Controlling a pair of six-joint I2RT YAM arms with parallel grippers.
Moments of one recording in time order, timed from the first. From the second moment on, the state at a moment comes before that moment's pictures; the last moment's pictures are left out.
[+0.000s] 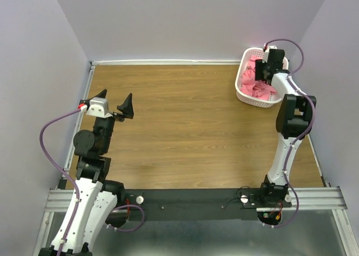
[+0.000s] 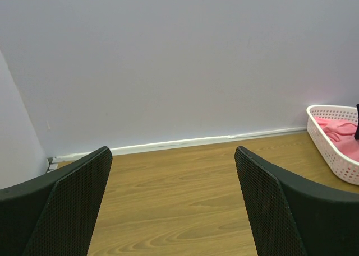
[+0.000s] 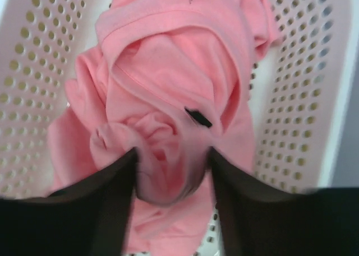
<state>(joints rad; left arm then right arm) -0.19 0.53 0.59 0.29 0.01 -0.02 -0.08 2.16 1.75 -0.23 0.10 -0.16</state>
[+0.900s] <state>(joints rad) -0.19 0.54 0.59 0.29 0.03 -0.02 0.00 1.57 2.19 -0.20 -0.74 0.26</state>
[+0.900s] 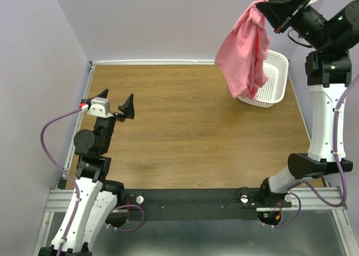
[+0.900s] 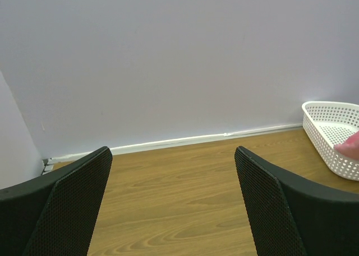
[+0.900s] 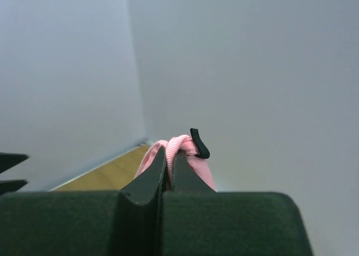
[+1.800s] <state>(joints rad) -0.19 0.53 0.59 0.29 0.04 -0.02 0.48 1.56 1.79 -0.31 -0.63 0.04</state>
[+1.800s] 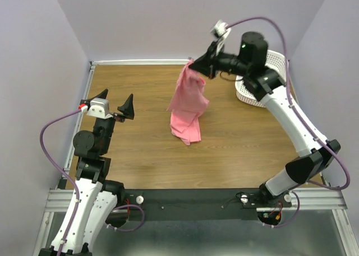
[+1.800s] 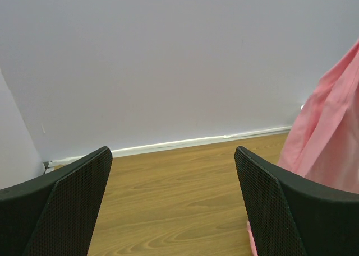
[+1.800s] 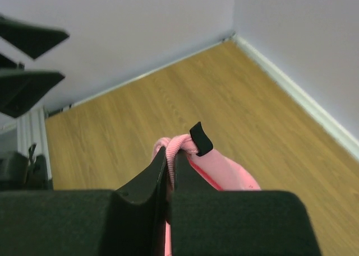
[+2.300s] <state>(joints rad) -0.19 0.53 0.59 0.29 0.04 -0.02 0.72 1.63 1.52 -0.35 -0.31 -0.23</state>
